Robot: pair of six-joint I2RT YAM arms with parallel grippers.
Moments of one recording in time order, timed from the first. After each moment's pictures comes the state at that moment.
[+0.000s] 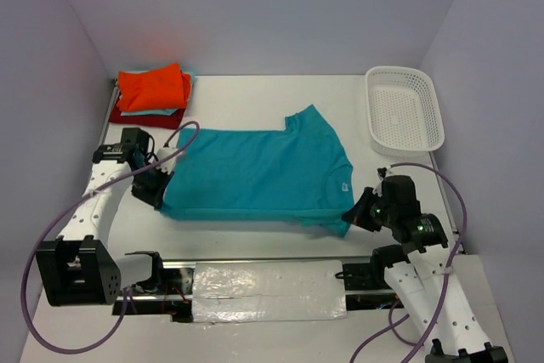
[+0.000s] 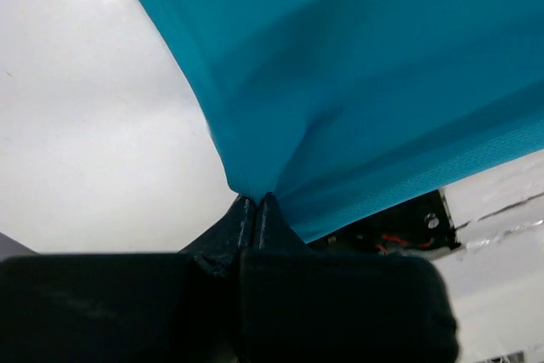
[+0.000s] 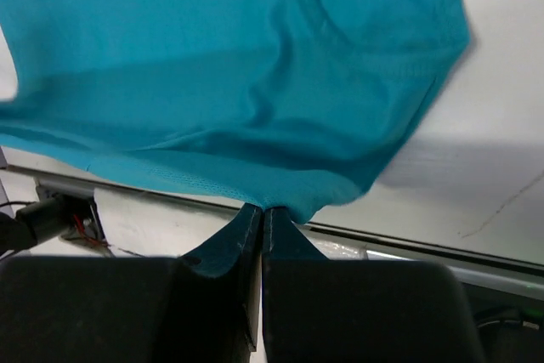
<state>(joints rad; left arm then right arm) 0.06 1.20 0.99 -1.15 0.18 0.49 0.16 0.49 0.56 -0.92 -0.28 0.60</state>
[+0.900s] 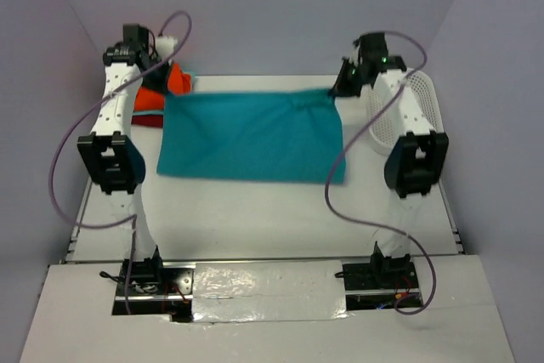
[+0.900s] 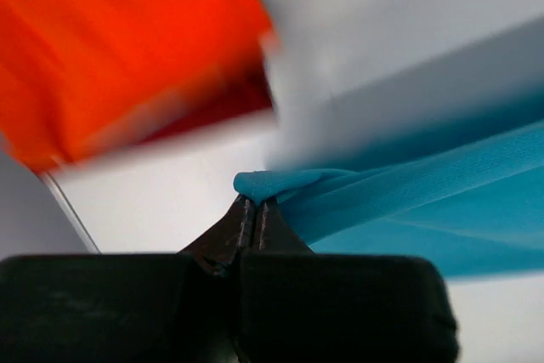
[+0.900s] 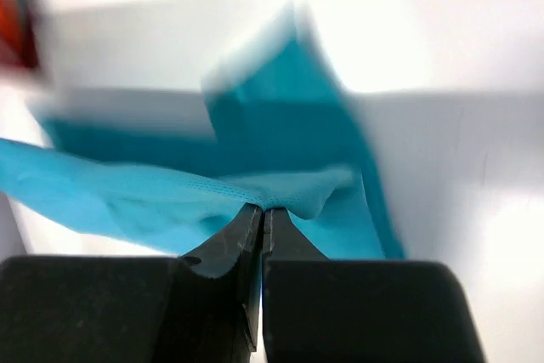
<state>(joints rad) 0.07 1.97 1.98 -1.08 0.15 0.42 0.12 1.84 1.71 -0.81 -0.29 0.38</state>
